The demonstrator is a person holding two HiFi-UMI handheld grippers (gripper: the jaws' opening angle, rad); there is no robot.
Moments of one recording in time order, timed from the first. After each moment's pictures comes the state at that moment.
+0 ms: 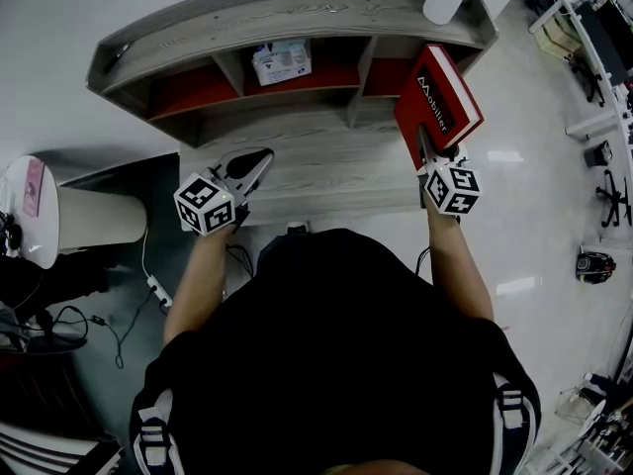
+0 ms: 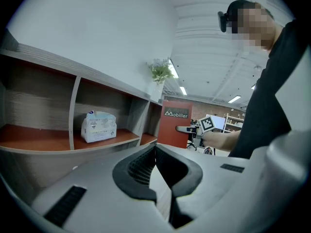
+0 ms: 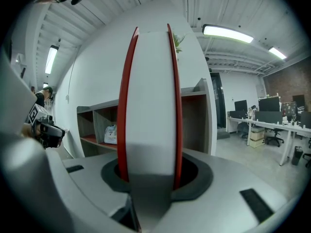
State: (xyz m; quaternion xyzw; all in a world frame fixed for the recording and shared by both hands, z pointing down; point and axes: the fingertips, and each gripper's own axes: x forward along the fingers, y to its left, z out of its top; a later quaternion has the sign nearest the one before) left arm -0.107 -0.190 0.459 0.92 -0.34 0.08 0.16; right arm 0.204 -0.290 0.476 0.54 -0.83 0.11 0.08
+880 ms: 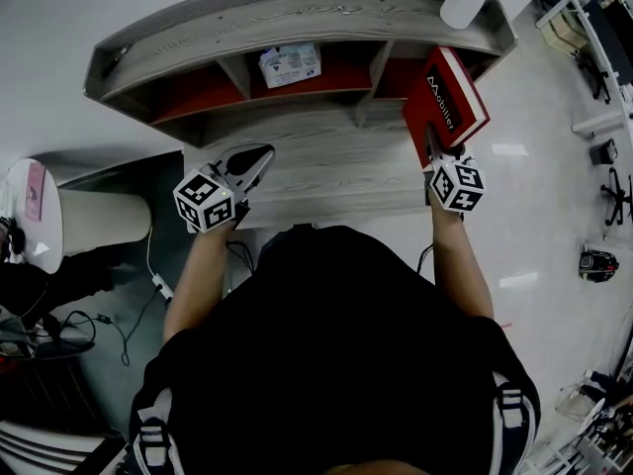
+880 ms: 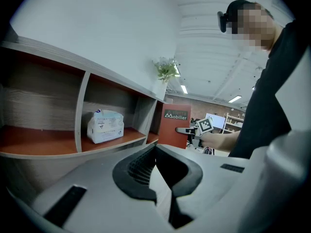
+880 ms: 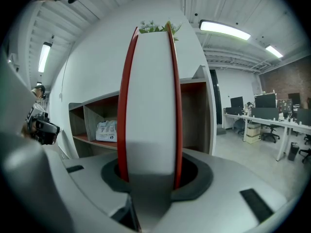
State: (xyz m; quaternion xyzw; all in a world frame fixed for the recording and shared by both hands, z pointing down) left arm -0.130 -0.218 0.466 0.92 -0.34 0.09 0.17; right arm 0.199 -0.320 0.502 0.56 -0.81 0.12 0.09
